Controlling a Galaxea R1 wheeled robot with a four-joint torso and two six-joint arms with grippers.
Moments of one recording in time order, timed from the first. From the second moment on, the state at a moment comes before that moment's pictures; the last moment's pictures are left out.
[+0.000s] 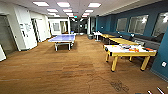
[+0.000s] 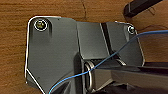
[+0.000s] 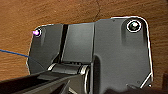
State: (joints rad) left arm 1.55 3.02 -2.65 -0.02 -0.11 0.06; right arm -1.53 3.07 -2.75 -0.03 0.08 0.01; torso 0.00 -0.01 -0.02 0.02
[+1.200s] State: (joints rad) left arm 1.55 3.04 -2.65 -0.02 -0.11 0.07; right arm -1.54 3.06 -2.75 -0.04 0.08 0.01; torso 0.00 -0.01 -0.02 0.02
